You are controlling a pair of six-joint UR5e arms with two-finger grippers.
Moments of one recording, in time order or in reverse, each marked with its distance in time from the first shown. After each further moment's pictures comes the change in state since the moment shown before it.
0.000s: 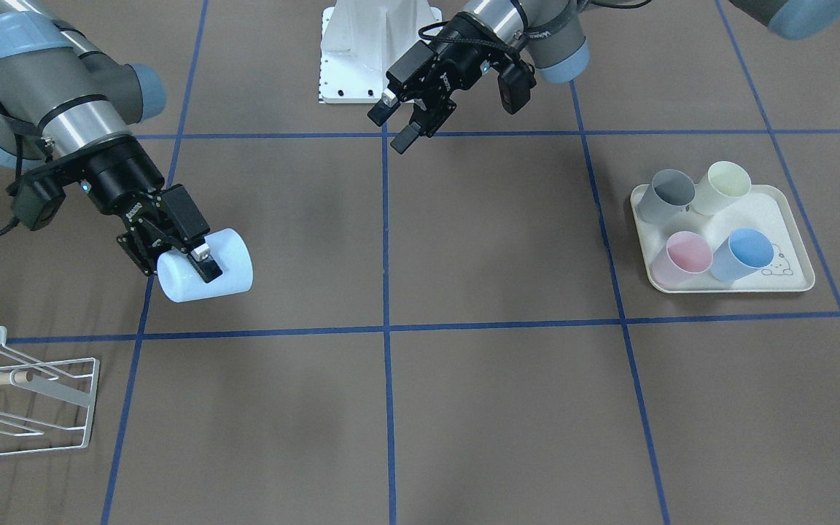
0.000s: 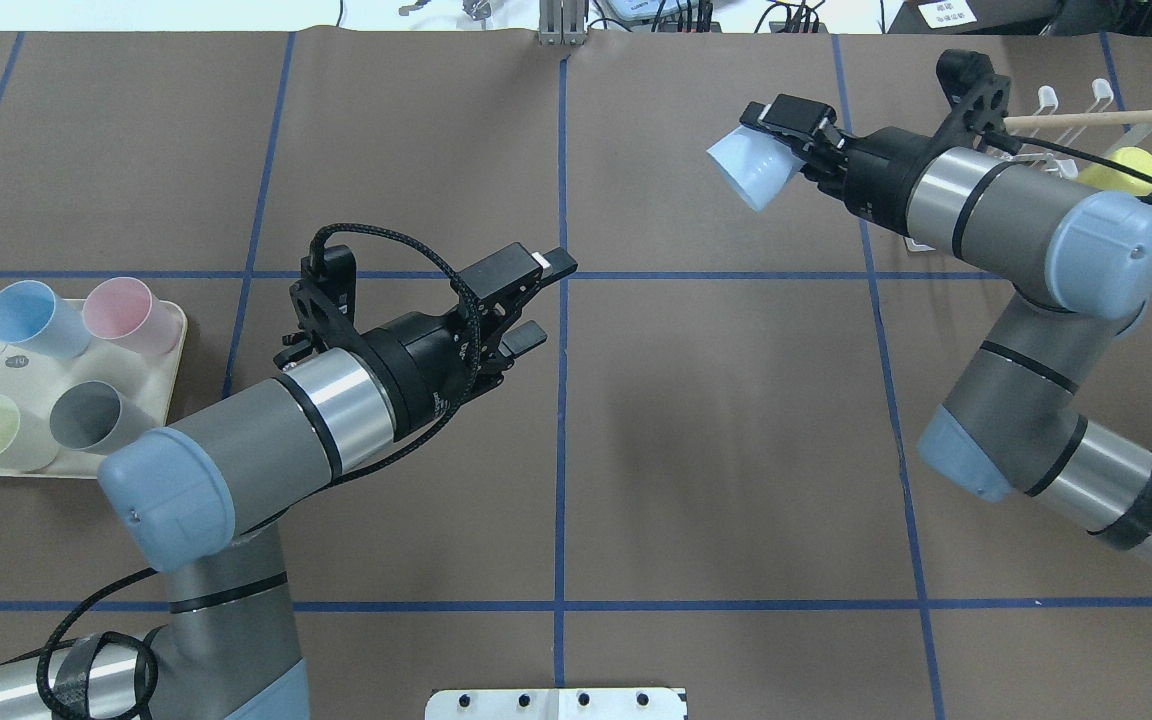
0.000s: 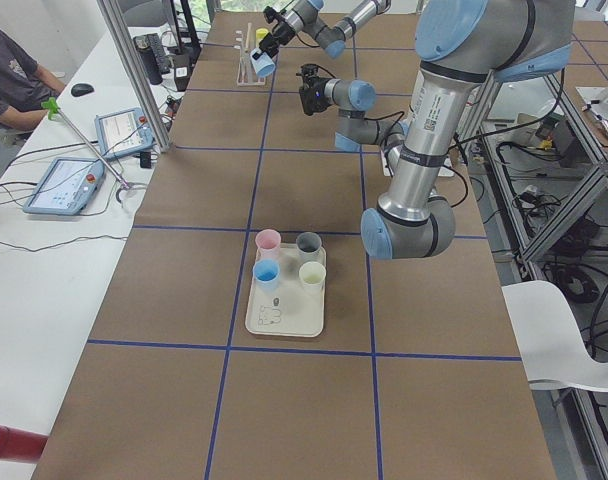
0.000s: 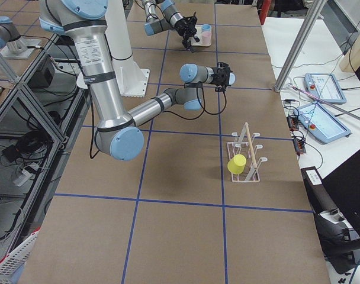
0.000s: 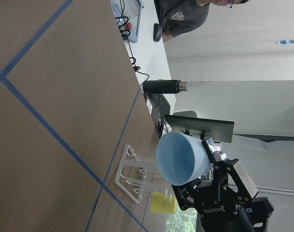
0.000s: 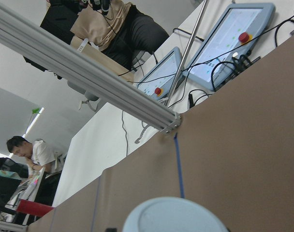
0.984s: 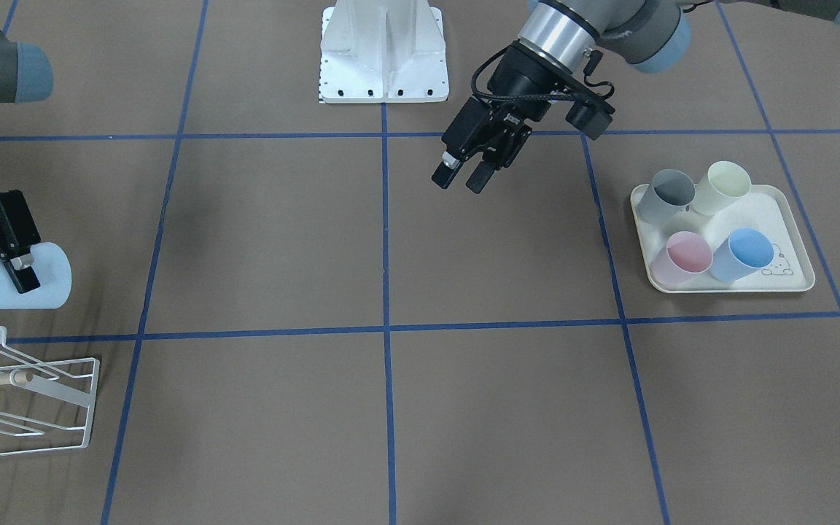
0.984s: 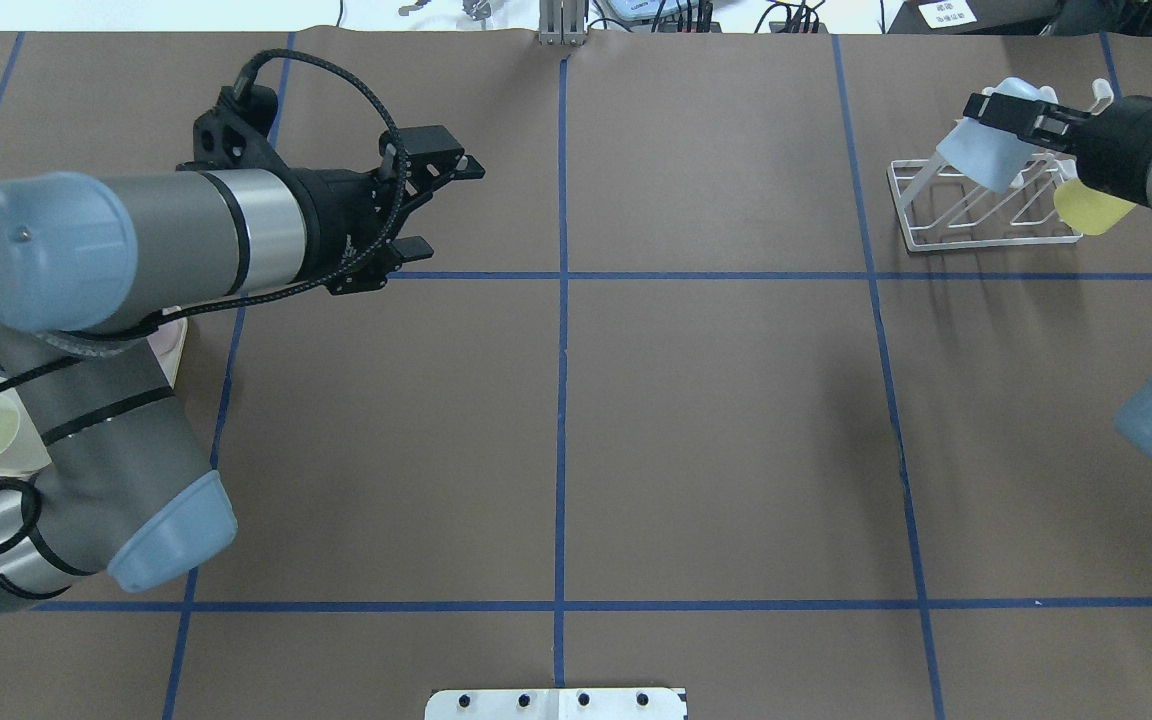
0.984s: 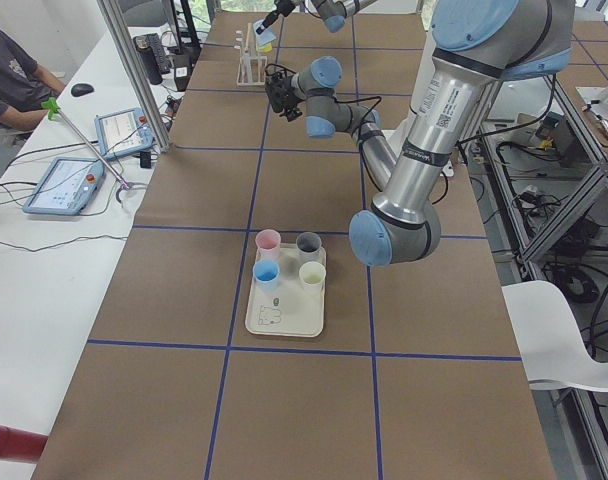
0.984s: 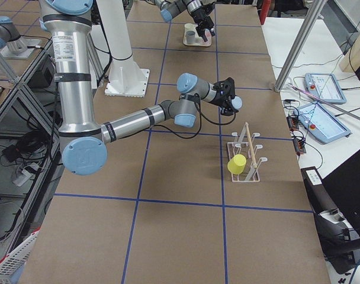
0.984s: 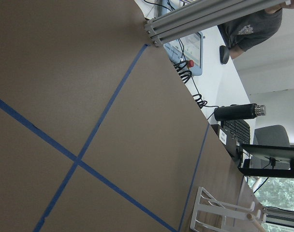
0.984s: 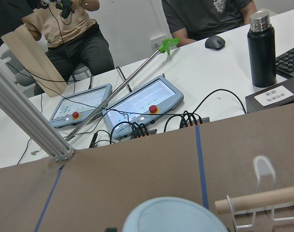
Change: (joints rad) left arm -0.297 0.005 -0.113 0.453 -0.411 0.026; right arm 0.235 -0.203 0.167 -0.194 0.140 -0.377
